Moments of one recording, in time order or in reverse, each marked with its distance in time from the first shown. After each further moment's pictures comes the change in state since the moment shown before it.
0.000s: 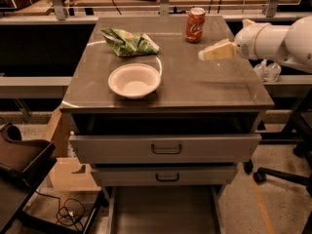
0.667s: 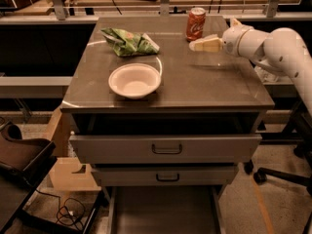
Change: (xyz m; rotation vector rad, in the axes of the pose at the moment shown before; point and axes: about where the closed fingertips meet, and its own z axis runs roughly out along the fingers) arm 0.006 -0.036 0.078 0.003 -0.179 0.086
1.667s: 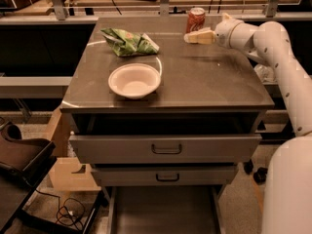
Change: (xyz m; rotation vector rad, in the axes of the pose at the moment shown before) arm -0.001 -0.022 0.052 -0.033 -0.039 0.021
